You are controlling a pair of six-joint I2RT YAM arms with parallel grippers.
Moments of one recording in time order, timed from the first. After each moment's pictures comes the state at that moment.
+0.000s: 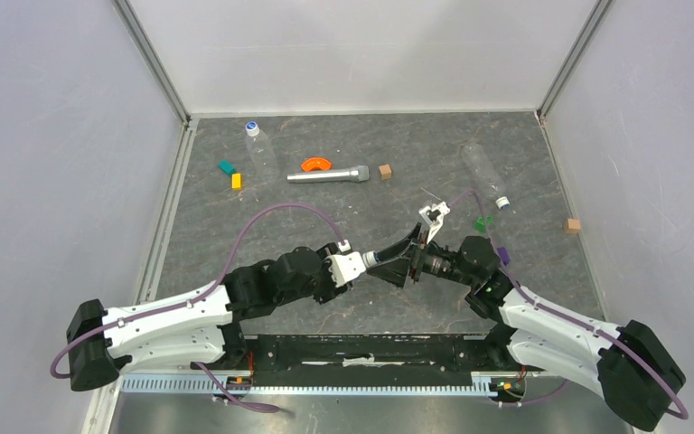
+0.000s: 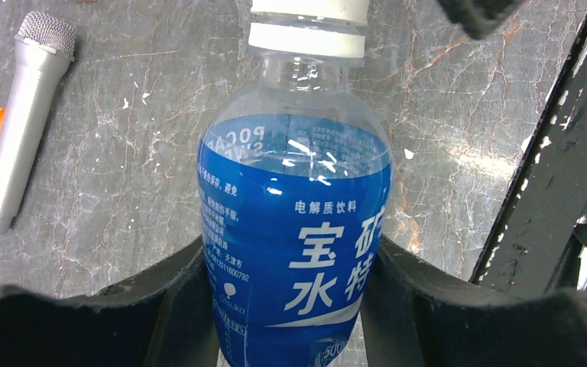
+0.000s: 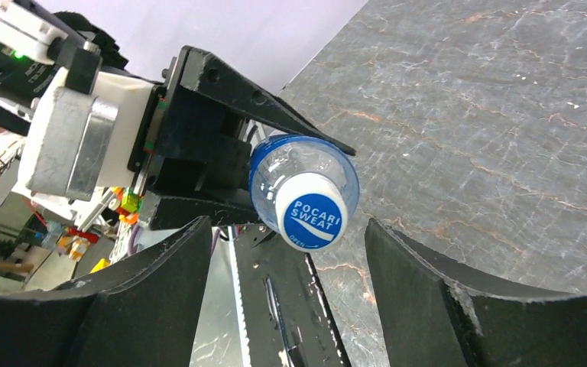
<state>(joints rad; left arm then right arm) -1.14 0.92 0.62 -0.28 -0.16 0.24 0.74 0.92 0.28 0.66 -0.52 0.72</state>
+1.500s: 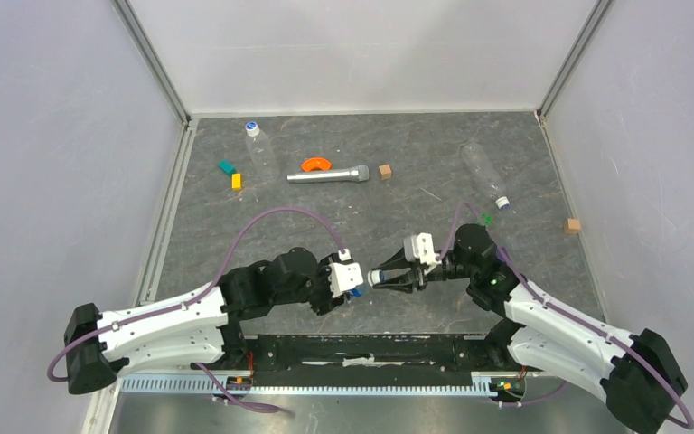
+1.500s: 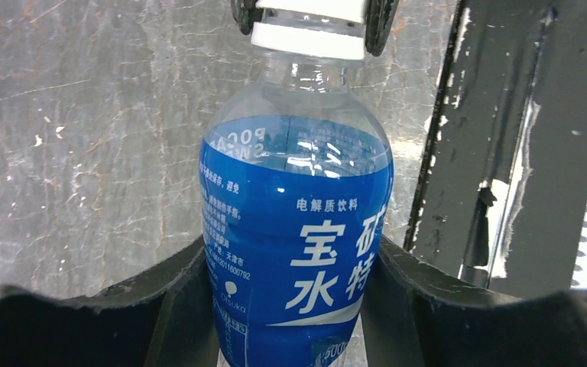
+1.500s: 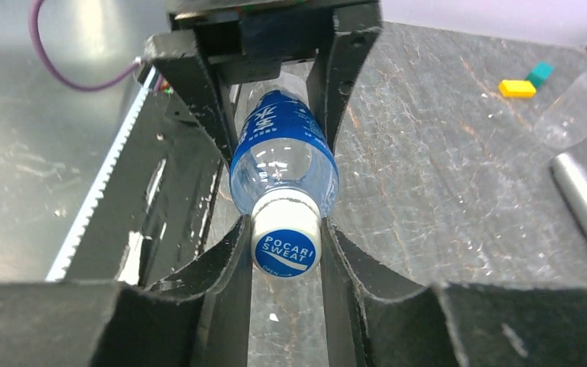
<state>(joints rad) -1.14 0.88 0.62 -0.32 0.05 0.24 0.72 0.90 0.42 0.36 -0.87 -0.18</state>
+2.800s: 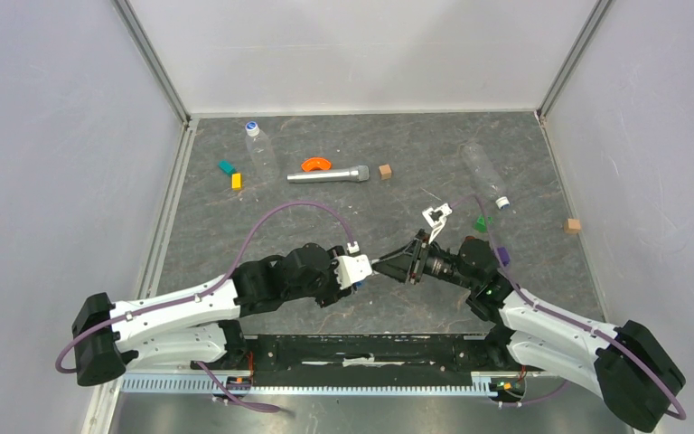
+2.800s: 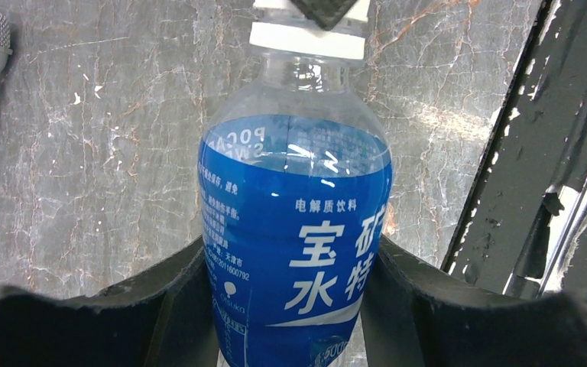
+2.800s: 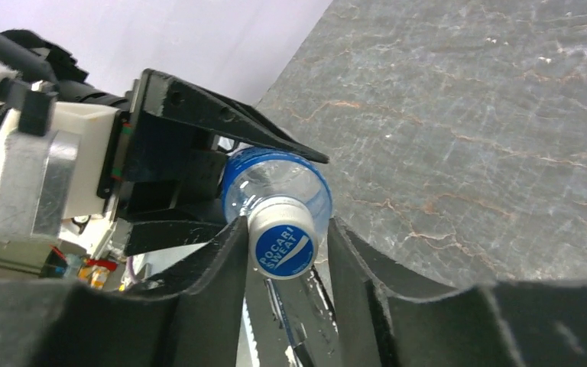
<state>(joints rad) -1.14 0.99 0.68 -0.37 -0.08 0.24 0.72 0.91 0.25 0.63 -0.44 0.79</state>
